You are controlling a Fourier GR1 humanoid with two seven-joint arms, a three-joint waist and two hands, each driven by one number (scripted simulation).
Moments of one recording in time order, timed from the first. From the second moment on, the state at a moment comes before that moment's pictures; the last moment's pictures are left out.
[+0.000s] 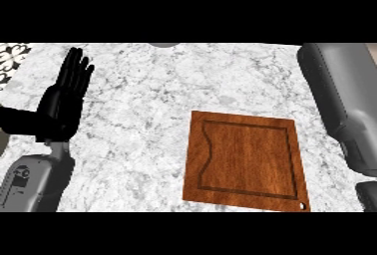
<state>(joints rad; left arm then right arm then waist) -0.33 0.26 -0.02 -1.53 0.22 0.16 0.03 -1.14 -0.30 -0.07 -0.76 1.49 -0.18 1.04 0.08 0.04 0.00</state>
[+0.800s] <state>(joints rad) -0.30 0.27 0.02 -1.53 0.21 0.16 0.04 -1.14 -0.41 -0.24 -0.56 1.63 -0.29 1.10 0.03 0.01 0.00</state>
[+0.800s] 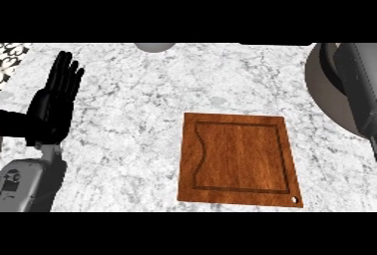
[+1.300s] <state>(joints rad) -0.29 0.26 0.03 -1.53 0.20 0.16 0.04 -0.98 -0.49 -0.34 -0.59 1.55 -0.43 0.99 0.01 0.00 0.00</state>
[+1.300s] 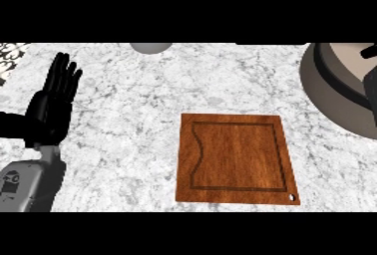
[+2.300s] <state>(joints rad) -0.30 0.25 0.04 -1.53 0.19 0.14 0.05 -0.91 -0.57 -0.61 -0.40 1.14 -0.58 0.59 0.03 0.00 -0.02</state>
